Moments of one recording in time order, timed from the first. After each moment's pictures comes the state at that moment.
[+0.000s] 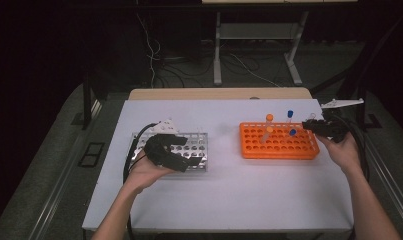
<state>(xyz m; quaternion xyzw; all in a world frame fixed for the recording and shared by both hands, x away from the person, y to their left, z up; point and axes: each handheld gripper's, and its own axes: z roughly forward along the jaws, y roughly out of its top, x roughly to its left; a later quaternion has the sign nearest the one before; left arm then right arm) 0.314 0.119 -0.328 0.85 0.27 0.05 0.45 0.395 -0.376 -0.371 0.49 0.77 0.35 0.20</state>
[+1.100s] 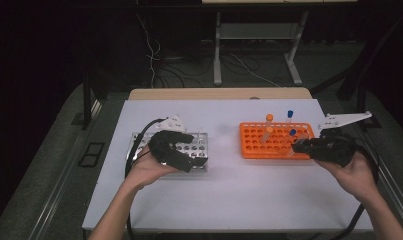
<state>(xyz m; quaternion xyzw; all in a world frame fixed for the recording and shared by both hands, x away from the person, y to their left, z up) 0.310 0.101 -0.307 0.87 0.23 0.04 0.44 0.298 -0.316 -0.313 0.37 0.84 0.39 0.12</state>
